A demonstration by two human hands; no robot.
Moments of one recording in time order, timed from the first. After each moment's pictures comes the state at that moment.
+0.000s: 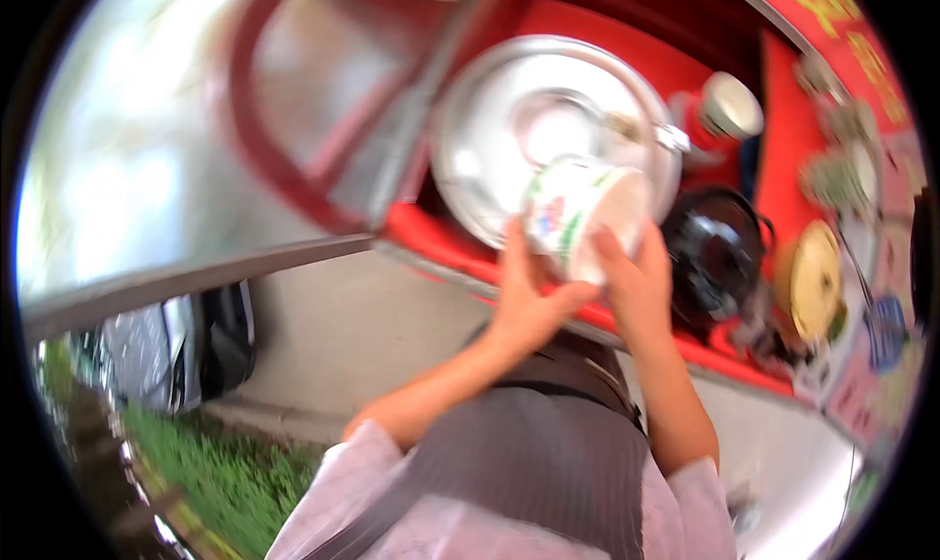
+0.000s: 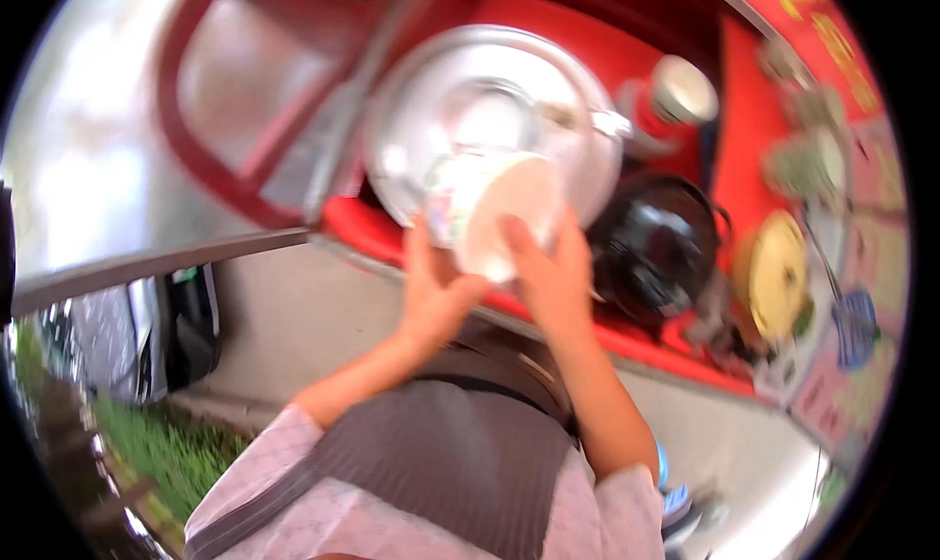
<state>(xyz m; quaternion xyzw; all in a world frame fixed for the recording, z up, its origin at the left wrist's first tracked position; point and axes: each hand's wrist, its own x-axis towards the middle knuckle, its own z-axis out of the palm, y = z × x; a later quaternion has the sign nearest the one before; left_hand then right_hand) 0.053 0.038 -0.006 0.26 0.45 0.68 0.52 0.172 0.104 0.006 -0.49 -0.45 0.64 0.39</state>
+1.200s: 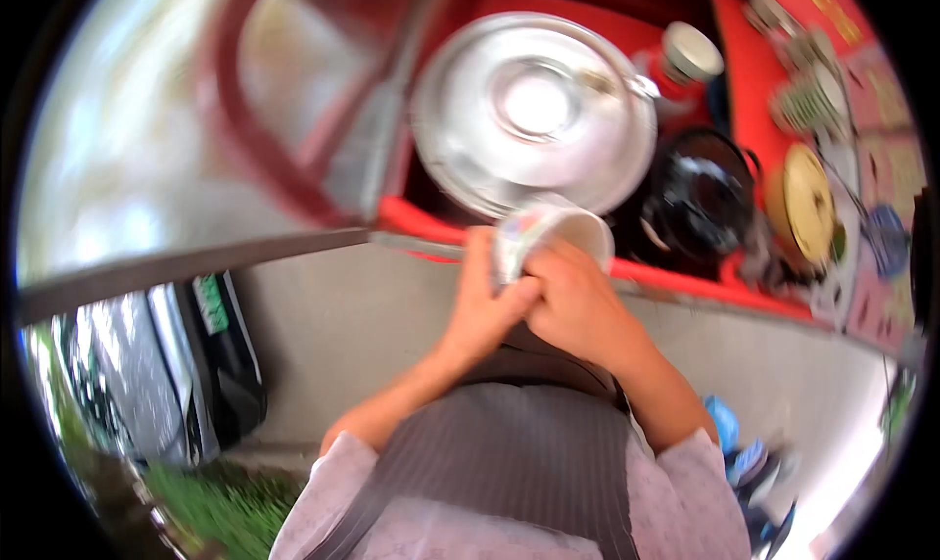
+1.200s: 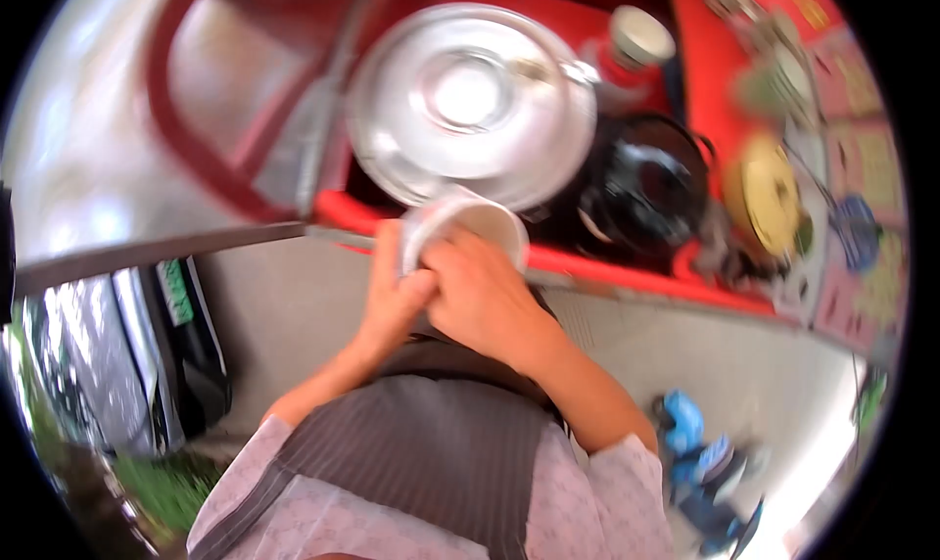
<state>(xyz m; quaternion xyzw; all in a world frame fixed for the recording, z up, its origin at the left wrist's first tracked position) -0.012 -0.021 -0.015 0.40 0.50 0.54 0.54 0.132 0.036 0.031 -0.38 -0.80 0.42 0.19</state>
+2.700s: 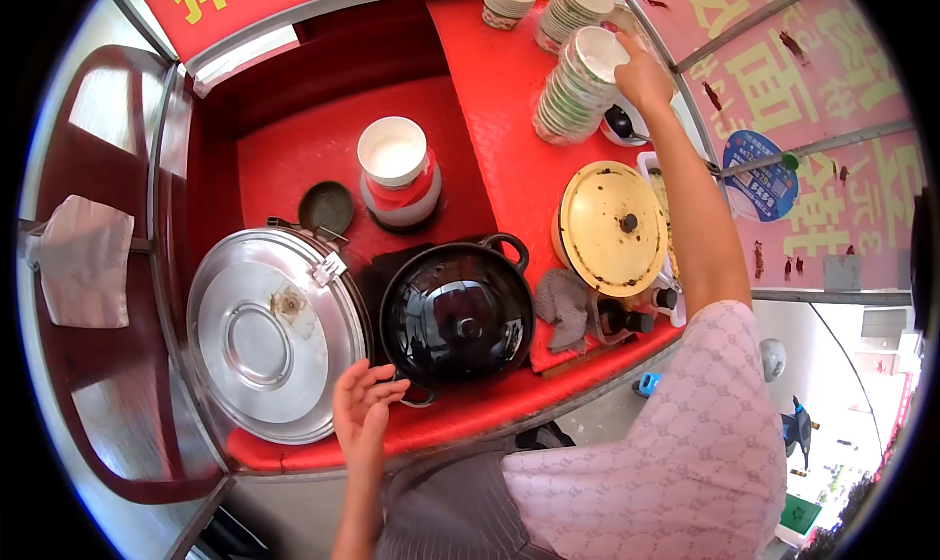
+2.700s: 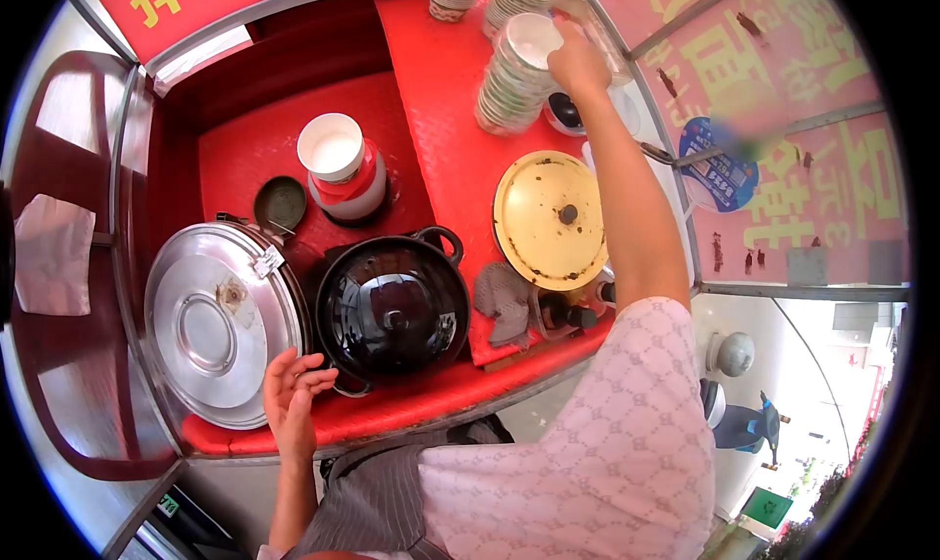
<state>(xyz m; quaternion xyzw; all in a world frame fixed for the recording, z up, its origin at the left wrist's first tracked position) 0.161 0.113 -0.024 0.37 0.46 0.51 0.63 0.656 0.466 0.038 -0.82 -0.54 -0.06 0.16</state>
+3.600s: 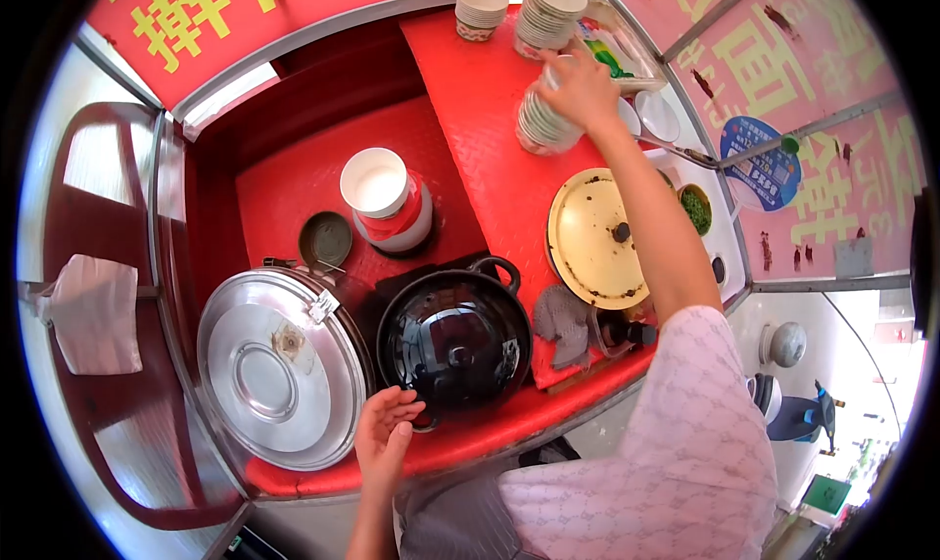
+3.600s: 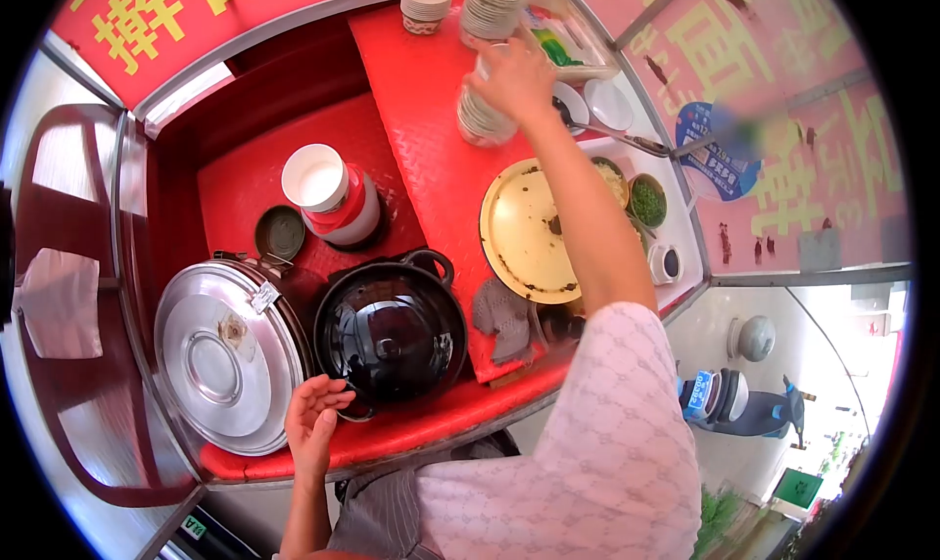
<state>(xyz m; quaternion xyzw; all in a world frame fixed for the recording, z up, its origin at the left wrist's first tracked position) 0.180 0.124 -0.022 0.39 0.47 0.42 0.67 0.611 0.453 0.000 -0.71 -0.67 -0.22 0.08</state>
